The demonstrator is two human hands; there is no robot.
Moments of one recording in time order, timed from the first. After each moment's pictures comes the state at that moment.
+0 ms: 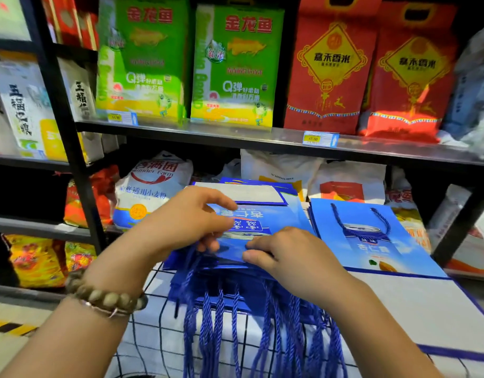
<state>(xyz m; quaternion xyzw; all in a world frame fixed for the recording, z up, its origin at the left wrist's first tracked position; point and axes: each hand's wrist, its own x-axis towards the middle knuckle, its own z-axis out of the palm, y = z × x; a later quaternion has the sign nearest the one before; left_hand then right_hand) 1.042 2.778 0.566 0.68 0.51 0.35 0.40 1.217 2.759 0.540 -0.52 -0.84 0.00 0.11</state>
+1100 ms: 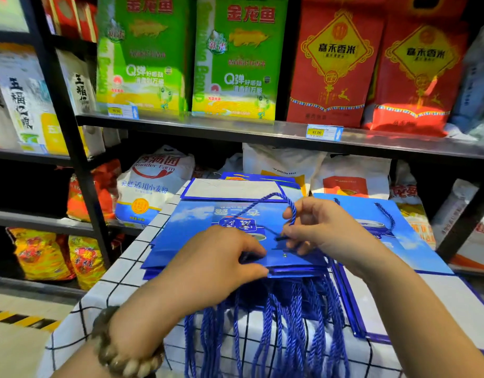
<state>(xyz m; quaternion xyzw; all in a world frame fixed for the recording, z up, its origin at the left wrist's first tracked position) 1.069 2.751 0.532 0.83 0.51 0.19 0.10 1.253 2.777 0.551 -0.49 -0.66 0.43 0.37</state>
